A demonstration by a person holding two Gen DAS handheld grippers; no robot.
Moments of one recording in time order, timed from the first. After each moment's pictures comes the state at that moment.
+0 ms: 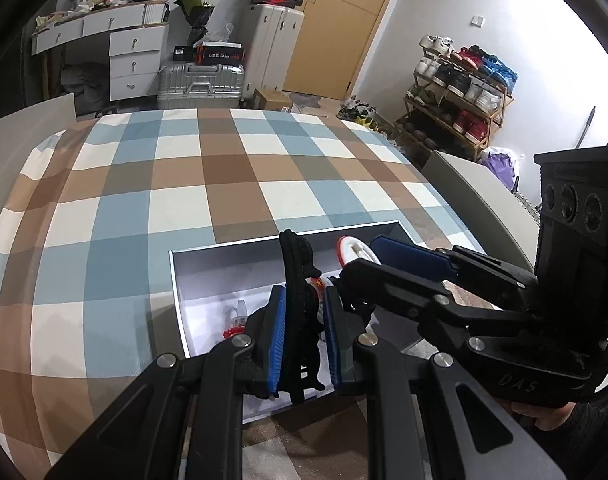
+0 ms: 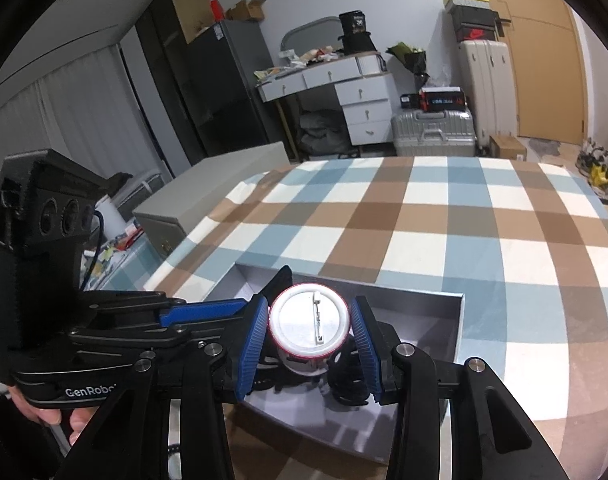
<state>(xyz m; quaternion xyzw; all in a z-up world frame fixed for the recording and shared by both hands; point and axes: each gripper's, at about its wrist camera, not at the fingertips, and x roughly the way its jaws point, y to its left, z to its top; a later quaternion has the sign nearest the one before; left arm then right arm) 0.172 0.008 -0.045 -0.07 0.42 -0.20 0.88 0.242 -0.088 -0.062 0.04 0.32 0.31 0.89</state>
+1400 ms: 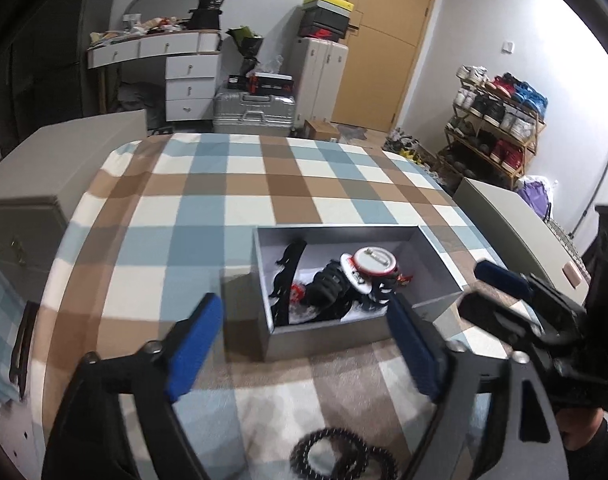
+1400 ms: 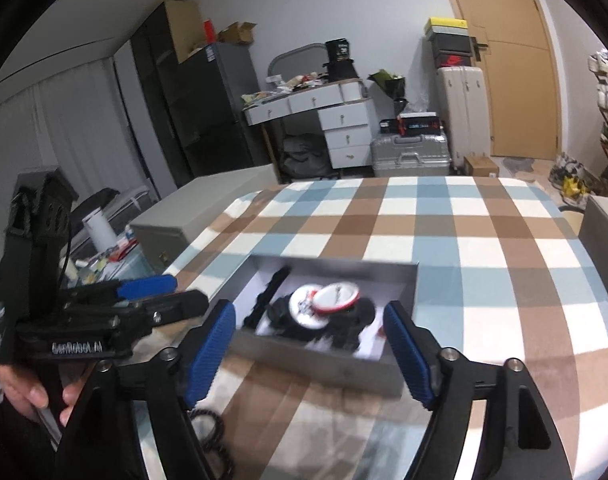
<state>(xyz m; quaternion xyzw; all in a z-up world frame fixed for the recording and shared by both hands) 0.118 0.034 -0.031 -0.07 0.37 -0.10 0.92 0.159 -0.113 -0.046 0.03 0.27 0.29 0.92</state>
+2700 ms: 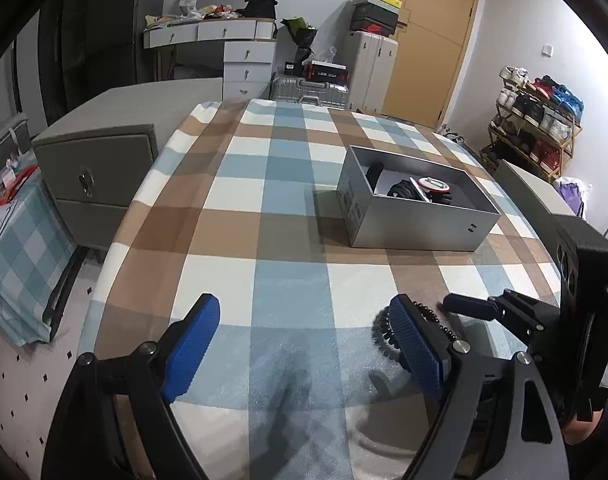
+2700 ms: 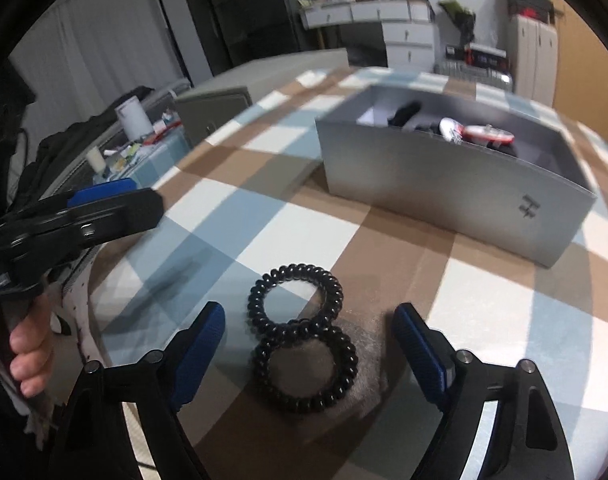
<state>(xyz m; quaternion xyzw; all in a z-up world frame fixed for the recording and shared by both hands) 0.036 0.078 -0.055 -0.07 0.39 -0.01 0.92 0.119 -0.025 -0.120 -0.07 0.40 0.35 0.84</state>
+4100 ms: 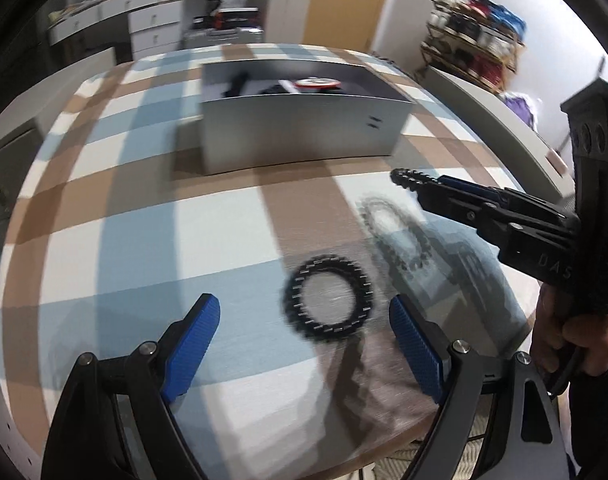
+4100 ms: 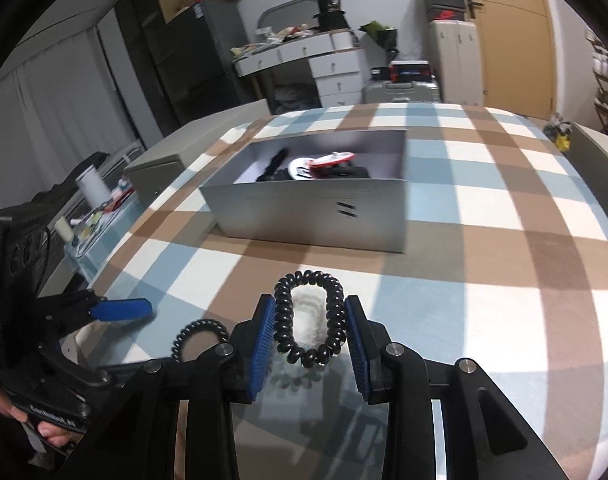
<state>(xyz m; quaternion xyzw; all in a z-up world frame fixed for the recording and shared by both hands) 0.046 -0.005 -0.086 -0.01 0.48 -0.15 0.87 0.114 -0.132 -0.100 0.02 0.36 0.25 0.90</state>
